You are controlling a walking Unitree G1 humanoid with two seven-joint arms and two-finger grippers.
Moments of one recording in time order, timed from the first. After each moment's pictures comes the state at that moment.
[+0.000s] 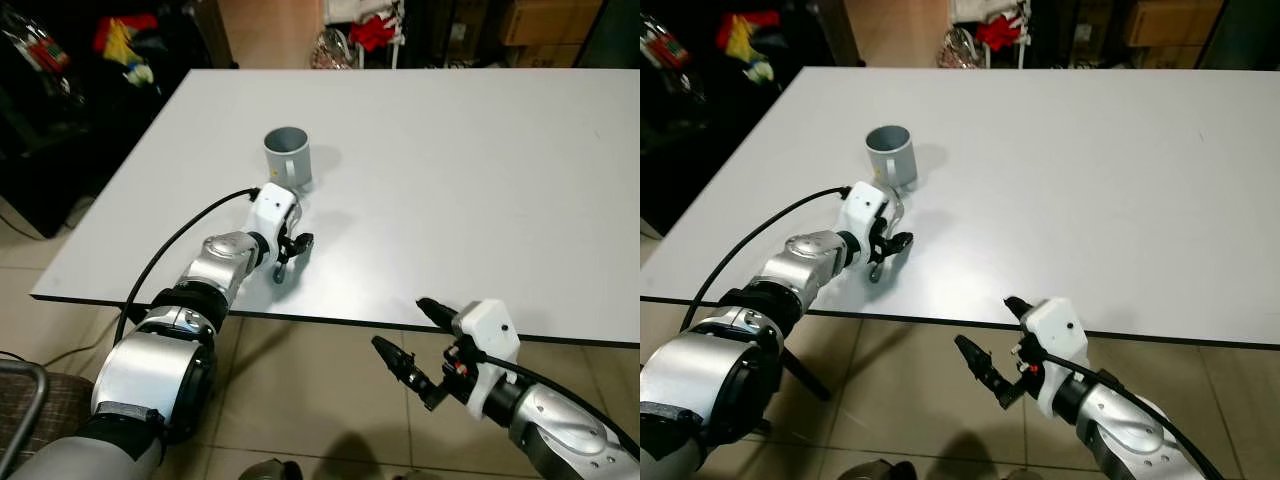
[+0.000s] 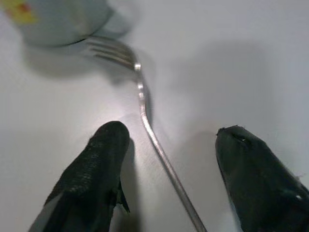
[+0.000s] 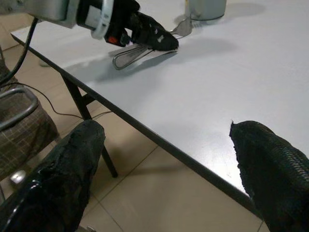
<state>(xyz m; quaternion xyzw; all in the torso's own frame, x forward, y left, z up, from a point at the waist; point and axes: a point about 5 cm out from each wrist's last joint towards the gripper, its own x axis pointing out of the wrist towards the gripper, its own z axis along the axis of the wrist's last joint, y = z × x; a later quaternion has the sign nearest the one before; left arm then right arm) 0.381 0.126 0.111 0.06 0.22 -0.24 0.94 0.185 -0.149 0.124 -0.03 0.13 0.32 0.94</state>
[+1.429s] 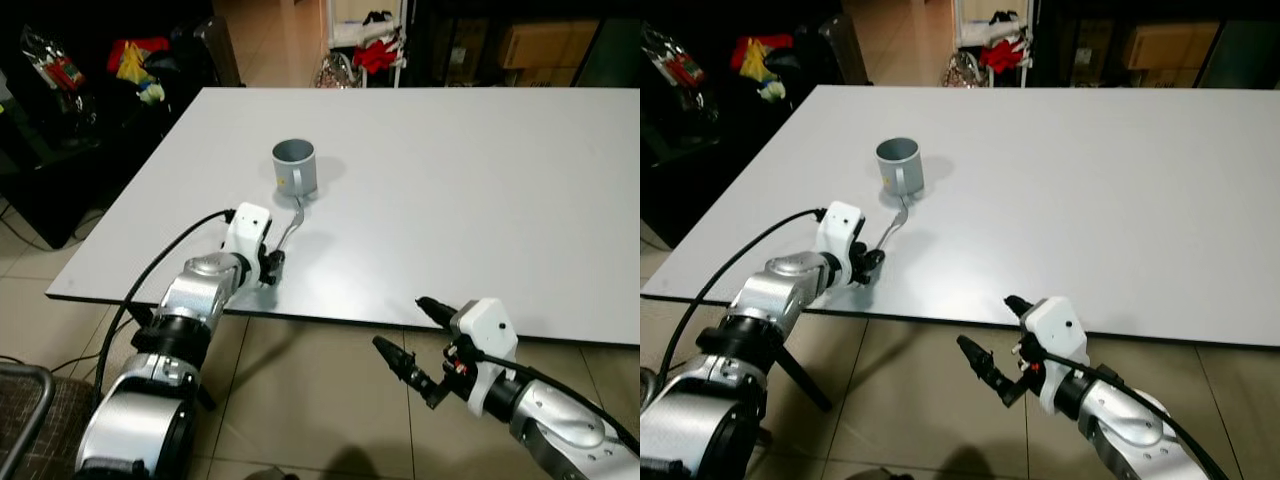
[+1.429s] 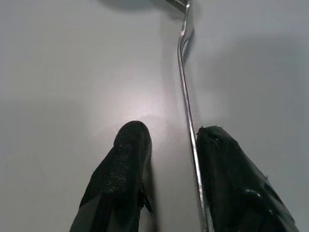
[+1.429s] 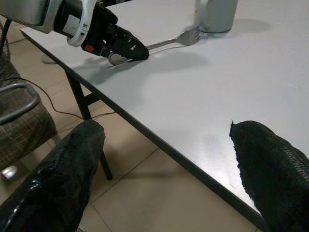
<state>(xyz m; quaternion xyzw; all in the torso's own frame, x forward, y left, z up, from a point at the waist) 0.356 0.147 0.096 0.08 0.27 -0.17 0.94 0.190 -0.151 0.121 -0.05 0.13 0.34 0.93</state>
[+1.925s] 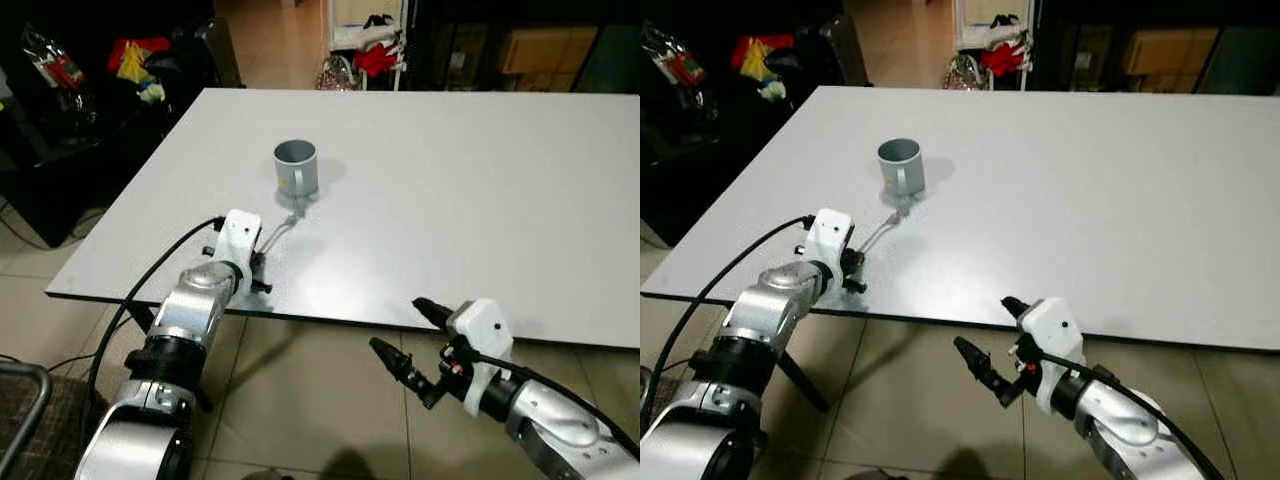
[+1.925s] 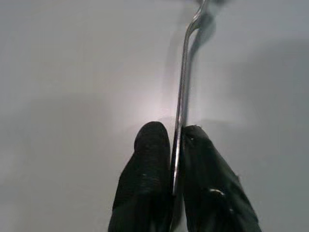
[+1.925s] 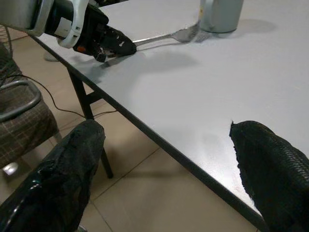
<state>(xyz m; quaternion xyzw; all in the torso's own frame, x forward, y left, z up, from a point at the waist) 0.343 0.156 0.093 0.11 0.27 -0.11 0.95 0.191 -0.147 0.116 -0.04 0.13 0.34 0.93</state>
